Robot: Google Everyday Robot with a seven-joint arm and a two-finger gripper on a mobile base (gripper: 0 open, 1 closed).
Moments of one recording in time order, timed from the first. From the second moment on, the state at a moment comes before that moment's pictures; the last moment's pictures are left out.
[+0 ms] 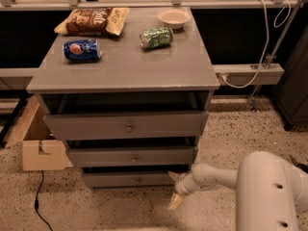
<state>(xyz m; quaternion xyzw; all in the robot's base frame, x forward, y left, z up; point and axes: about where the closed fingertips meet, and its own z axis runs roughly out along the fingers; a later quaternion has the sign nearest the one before) 0.550 -0.081 0.212 -0.66 0.69 0.17 0.25</state>
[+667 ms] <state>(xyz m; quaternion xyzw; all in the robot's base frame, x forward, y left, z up) 0.580 -0.073 0.200 -0.67 0.69 0.12 0.26</state>
